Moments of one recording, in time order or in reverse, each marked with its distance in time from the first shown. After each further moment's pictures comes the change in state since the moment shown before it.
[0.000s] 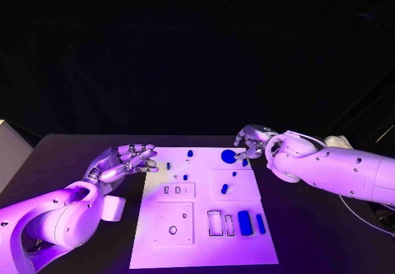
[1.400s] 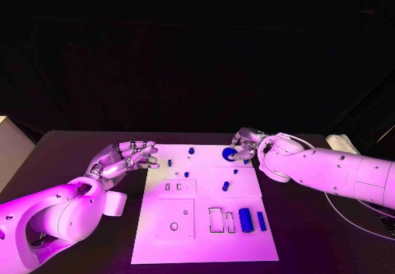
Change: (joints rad) left arm 0.000 0.008 0.000 -0.016 0.000 0.004 -0.001; left_hand 0.000 0.000 0.000 0.000 0.000 0.004 -0.004 0.000 0.000 0.000 0.000 0.000 0.000 -0.003 0.003 0.004 0.002 0.000 -0.003 0.003 0.004 0.003; right arm -0.030 0.087 -0.001 -0.083 0.106 0.006 -0.034; right_hand 0.012 0.020 -0.014 0.089 0.068 -0.011 0.006 0.026 0.003 0.001 0.002 0.075 0.000 -0.001 0.006 0.011 0.000 -0.015 0.000 0.007 0.051 -0.001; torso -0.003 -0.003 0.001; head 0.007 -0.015
